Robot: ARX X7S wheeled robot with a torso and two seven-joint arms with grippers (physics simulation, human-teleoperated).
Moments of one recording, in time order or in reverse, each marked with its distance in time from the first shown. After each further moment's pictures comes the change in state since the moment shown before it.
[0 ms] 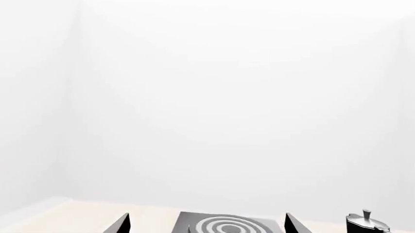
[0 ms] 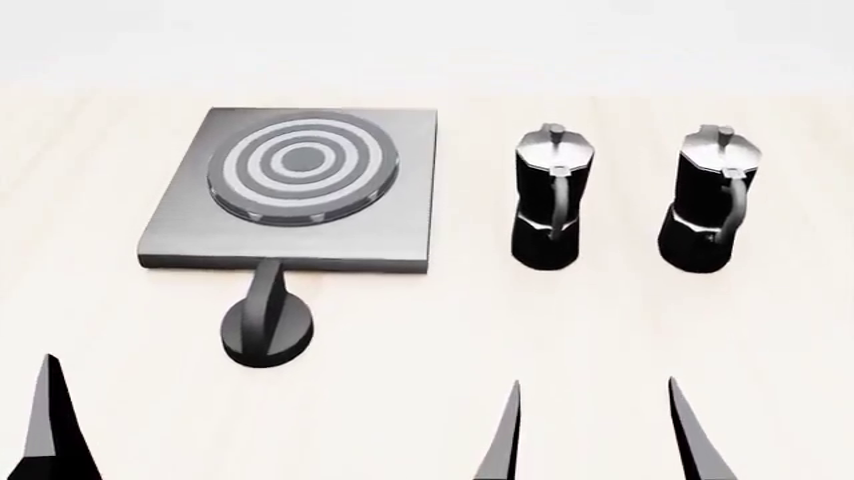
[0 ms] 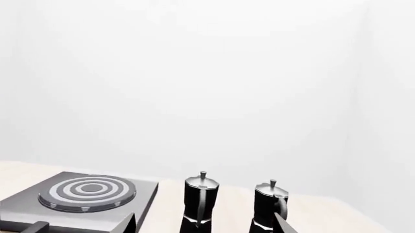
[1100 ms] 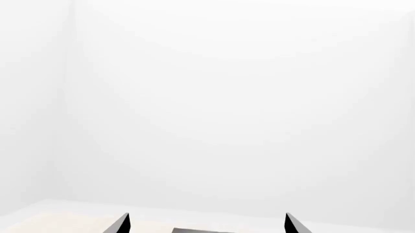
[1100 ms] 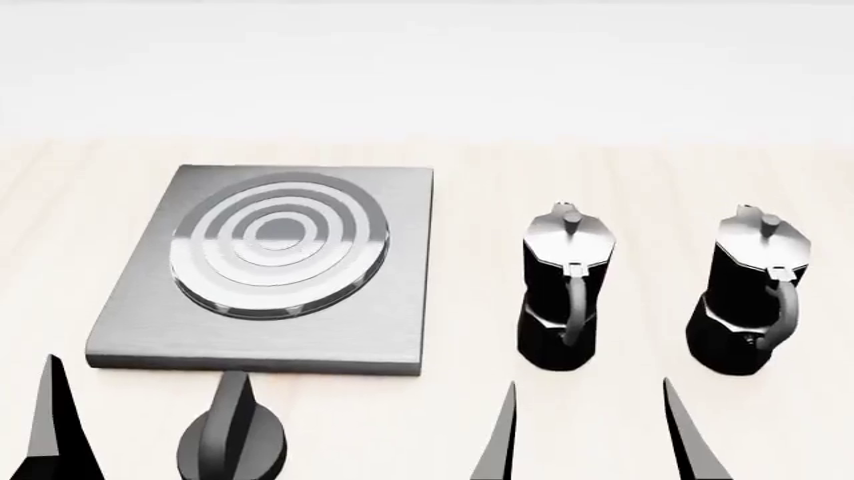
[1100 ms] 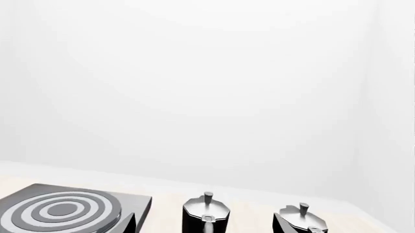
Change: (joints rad) left arm -0.005 -0.018 0.019 -0.012 -0.002 0.009 -0.023; right arm 0.012 0.029 -0.028 0.005 0.023 0.007 0.034
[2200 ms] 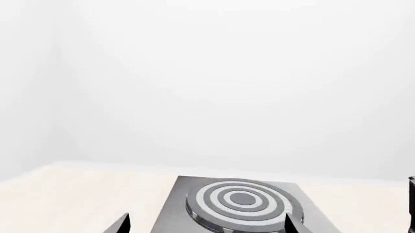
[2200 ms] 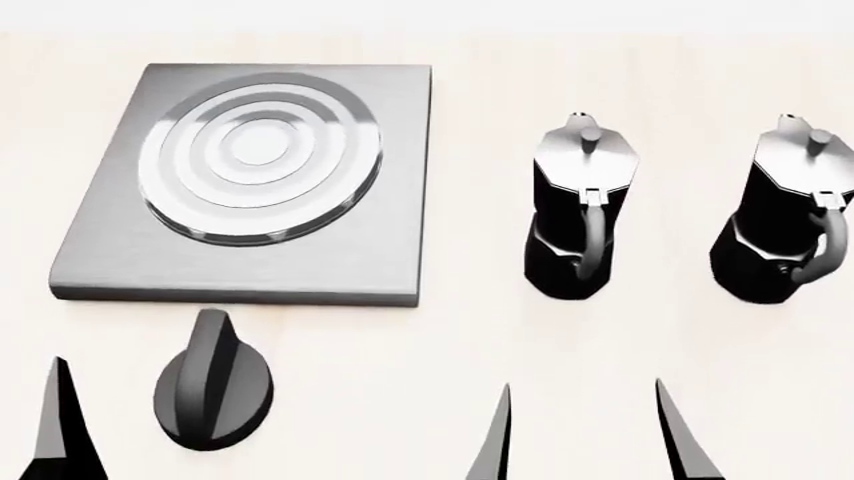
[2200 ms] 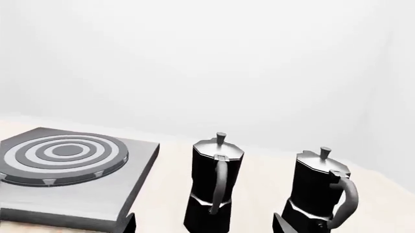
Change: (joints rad) left arm -0.003 -0.018 0.022 -0.015 0.016 0.013 -0.022; right arm 0.011 0.018 -0.025 0.014 0.007 0.004 0.021
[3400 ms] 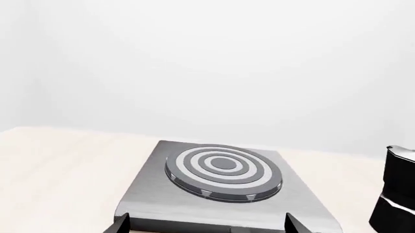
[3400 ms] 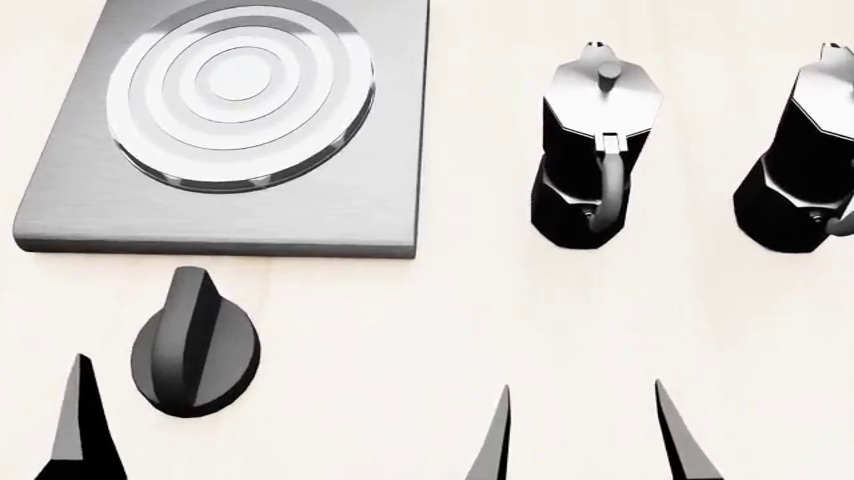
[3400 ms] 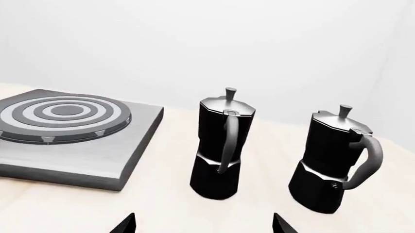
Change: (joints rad) left arm -0.005 -0.015 0.052 0.087 -0.047 -0.061 -0.020; right arm 0.004 0.017 -0.013 -0.002 0.012 0.000 0.019
